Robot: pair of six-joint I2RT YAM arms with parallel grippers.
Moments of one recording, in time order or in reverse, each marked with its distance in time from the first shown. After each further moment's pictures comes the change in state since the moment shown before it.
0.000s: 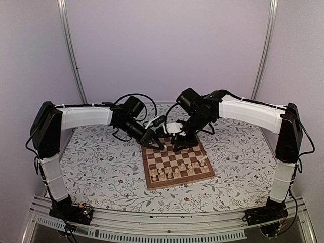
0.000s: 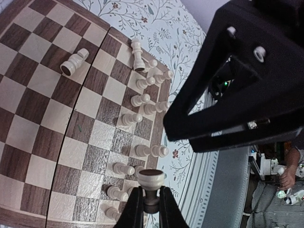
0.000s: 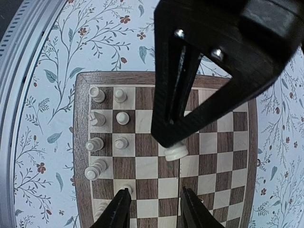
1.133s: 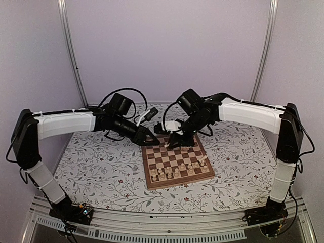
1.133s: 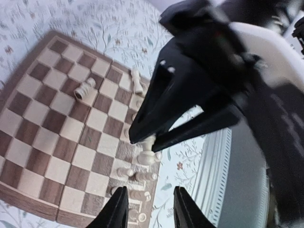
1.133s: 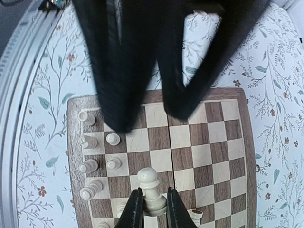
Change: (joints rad) left arm -0.011 -0.202 -0.181 0.195 -0.079 -0.070; right arm 0.022 -0.005 -0.055 0.135 -0.018 0.097
